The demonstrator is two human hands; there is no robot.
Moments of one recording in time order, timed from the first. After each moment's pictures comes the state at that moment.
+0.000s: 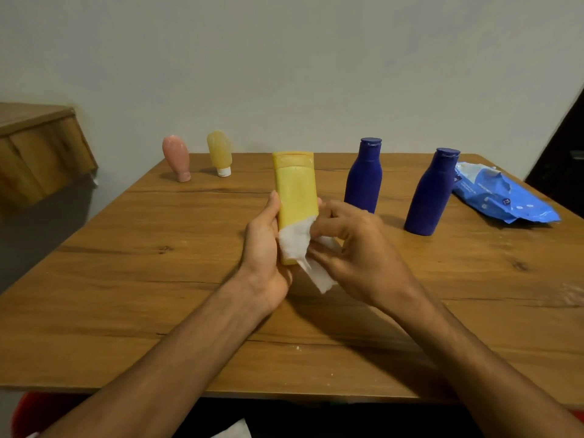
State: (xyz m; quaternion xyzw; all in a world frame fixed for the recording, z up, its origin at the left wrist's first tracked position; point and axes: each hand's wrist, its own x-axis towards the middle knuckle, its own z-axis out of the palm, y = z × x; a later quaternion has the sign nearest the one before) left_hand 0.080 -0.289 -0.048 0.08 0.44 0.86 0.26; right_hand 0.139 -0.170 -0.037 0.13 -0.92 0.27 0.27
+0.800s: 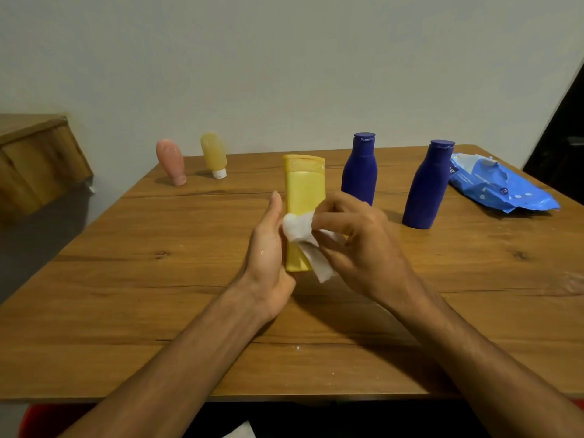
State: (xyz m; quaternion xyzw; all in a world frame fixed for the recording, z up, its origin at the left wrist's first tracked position) left_hand 0.081 -0.287 -0.057 0.12 0.47 0.83 0.28; right_hand 0.135 -0.162 -0.043 0.16 -0.89 0.26 0.35
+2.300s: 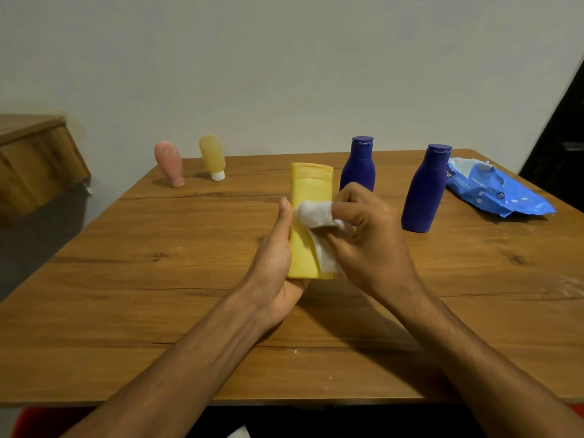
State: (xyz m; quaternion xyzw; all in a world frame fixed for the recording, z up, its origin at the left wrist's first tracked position) left_hand 0.085 -0.281 -0.062 0.11 0.47 0.82 0.30; right_hand 0.134 -0.161 -0.039 0.08 -0.87 0.28 0.40
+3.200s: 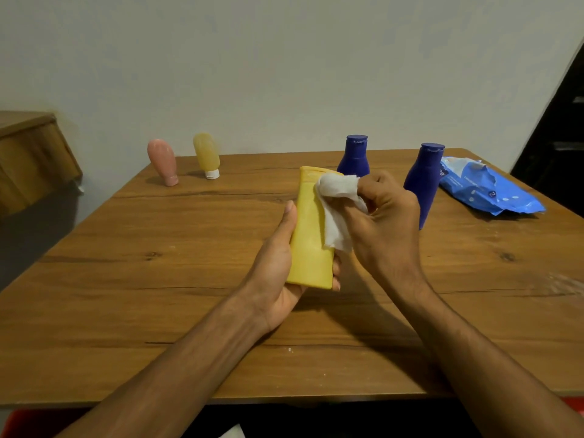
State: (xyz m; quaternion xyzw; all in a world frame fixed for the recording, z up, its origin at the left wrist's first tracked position) left_hand 0.091 -0.278 -0.064 0.12 0.49 0.80 0.33; right_hand 0.124 -0.145 -0.040 -0.01 -0.81 0.36 0.47
